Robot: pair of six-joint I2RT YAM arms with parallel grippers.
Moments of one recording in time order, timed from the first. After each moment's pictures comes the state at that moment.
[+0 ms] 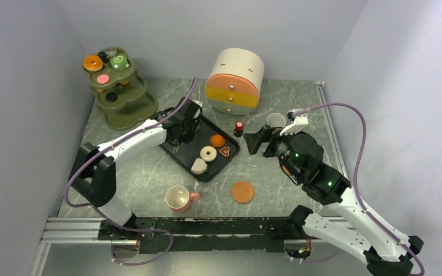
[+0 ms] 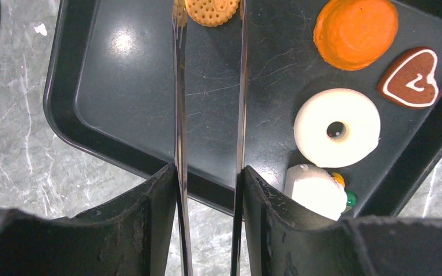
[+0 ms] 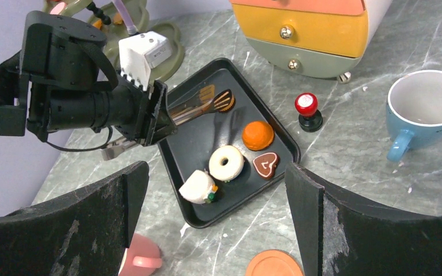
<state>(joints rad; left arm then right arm) -0.64 1.62 1.25 -0.61 -0.26 -0.18 0.81 0.70 0.90 -0.39 0.36 0.47</state>
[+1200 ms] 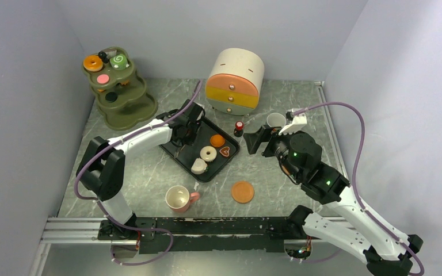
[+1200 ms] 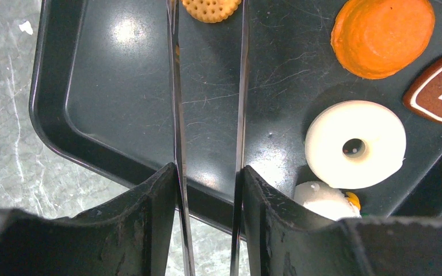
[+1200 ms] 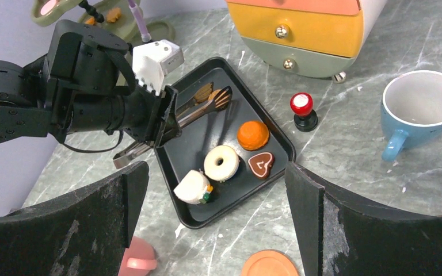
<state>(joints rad) -0.64 1.70 1.24 -0.56 -0.29 -0.18 0.81 0.71 0.90 -0.39 0.37 0.46</state>
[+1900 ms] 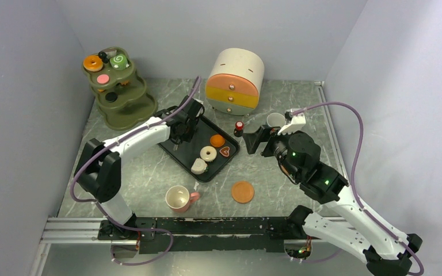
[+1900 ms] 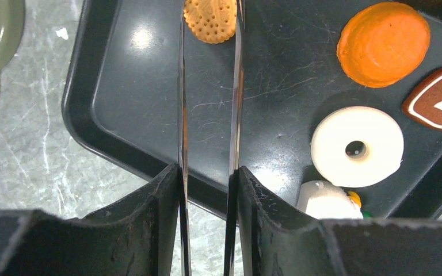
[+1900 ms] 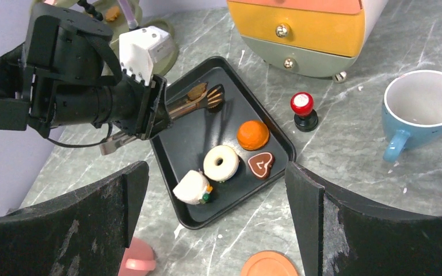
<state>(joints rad) -0.64 1.68 1.28 -0.61 -0.32 -0.18 0.81 0.71 0.89 -0.38 0.37 0.46</state>
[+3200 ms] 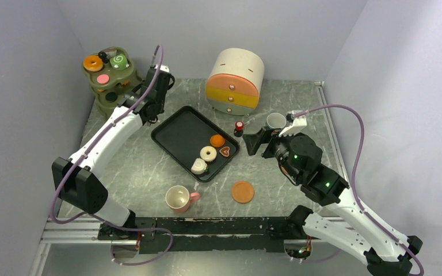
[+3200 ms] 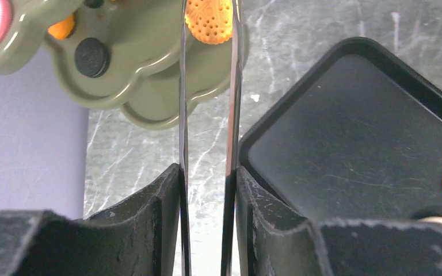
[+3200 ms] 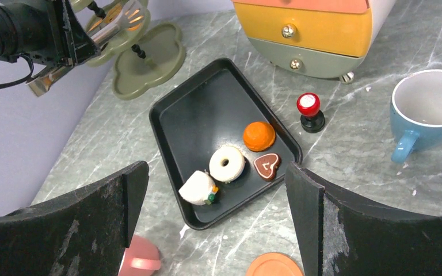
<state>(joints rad) -0.47 1.52 1.48 -0.70 -0.59 -0.10 0.81 0.69 0.86 -0.35 0.36 0.47</state>
